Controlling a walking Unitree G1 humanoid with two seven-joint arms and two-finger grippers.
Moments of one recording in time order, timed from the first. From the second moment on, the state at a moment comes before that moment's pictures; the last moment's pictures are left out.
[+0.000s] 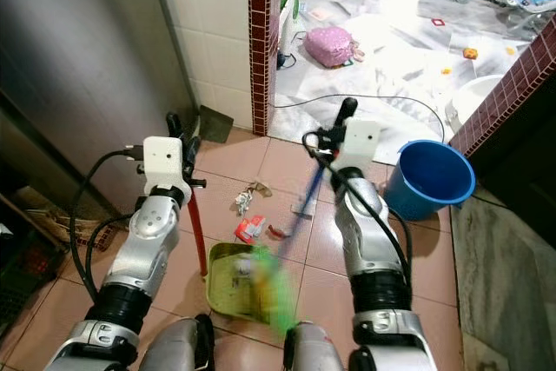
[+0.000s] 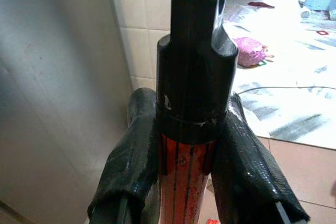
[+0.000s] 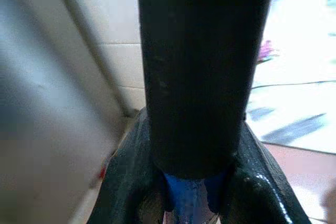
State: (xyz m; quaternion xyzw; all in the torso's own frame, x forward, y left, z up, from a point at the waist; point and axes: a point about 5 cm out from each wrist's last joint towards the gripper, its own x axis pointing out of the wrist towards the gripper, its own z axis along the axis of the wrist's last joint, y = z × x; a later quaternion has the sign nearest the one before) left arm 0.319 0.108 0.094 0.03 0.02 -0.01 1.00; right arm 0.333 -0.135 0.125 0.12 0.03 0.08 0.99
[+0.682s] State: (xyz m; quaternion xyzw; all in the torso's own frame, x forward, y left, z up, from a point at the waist) left arm 0.320 0.119 0.101 0.01 0.01 -0.02 1.00; right arm 0.341 -0.147 0.177 -0.04 -0.09 0.13 0.99
